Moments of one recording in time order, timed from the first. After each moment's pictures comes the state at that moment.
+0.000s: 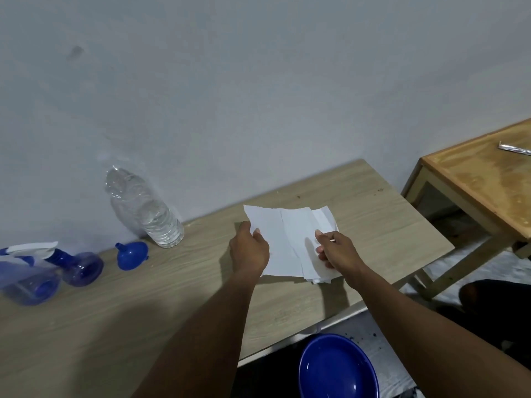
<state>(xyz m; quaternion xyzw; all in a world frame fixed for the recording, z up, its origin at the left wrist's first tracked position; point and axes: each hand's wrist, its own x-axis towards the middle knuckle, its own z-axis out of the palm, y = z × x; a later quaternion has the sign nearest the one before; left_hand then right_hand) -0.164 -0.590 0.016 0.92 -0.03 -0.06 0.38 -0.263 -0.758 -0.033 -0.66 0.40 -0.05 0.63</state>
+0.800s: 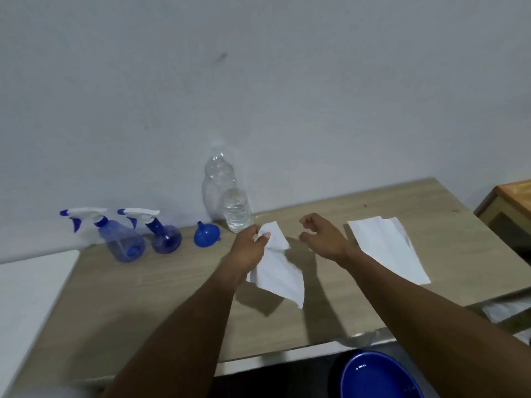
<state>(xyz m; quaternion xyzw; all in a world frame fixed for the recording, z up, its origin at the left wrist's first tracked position) -0.119 -0.418 0.055 0.85 -0.03 -0.19 0.49 -0.176 -0.609 0.047 -0.82 0.17 0.03 0.54</state>
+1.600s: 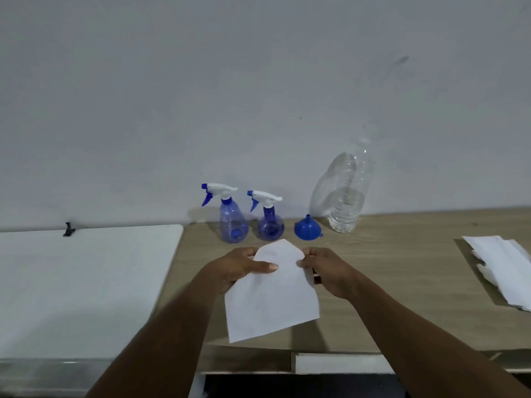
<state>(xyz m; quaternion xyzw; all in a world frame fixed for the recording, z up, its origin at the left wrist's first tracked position) -0.076 -0.079 0.069 0.75 -0.01 -0.41 0.53 -0.131 -0.307 0.041 -0.69 0.16 0.18 0.69</state>
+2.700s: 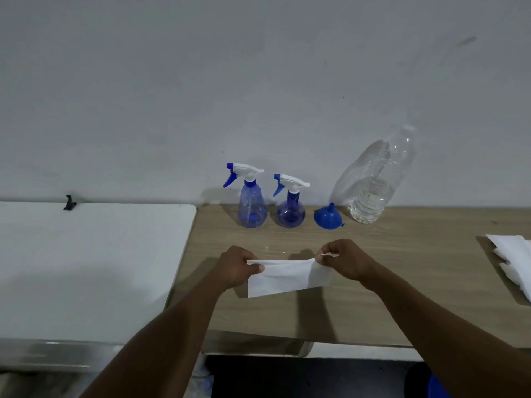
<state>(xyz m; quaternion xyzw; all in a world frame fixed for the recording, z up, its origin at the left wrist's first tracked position) -0.067 -0.007 0.018 0.89 -0.06 -0.22 0.39 -0.115 -0.282 0.028 -0.88 0.11 0.12 0.45</state>
